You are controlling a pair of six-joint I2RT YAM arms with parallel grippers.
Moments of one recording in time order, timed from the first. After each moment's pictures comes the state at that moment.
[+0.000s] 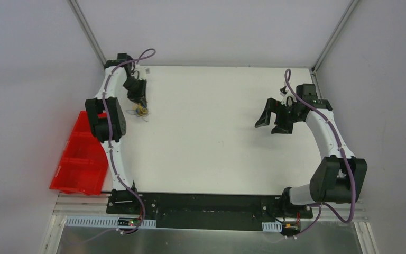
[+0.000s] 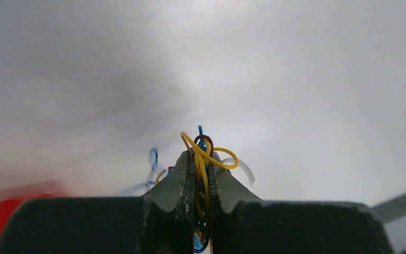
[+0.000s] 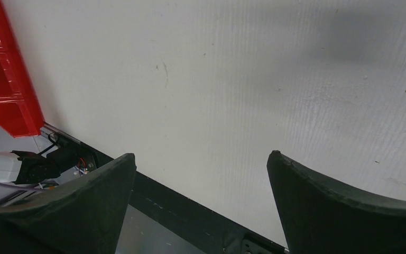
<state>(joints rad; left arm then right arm) 0.14 2.25 2.03 -1.16 0.28 0.22 -0.02 1.40 1.15 -0.91 -0.54 0.16</state>
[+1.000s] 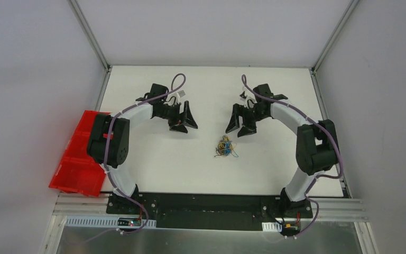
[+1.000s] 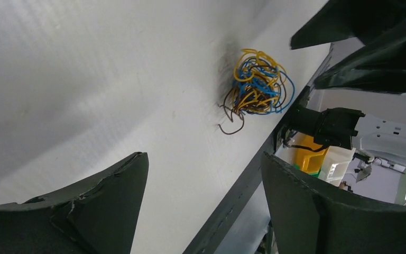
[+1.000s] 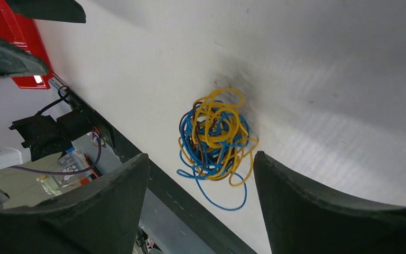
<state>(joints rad) -0.25 1.78 1.13 -0.40 0.83 -0.38 0.29 1.72 1.22 -0.73 -0.65 0.28</state>
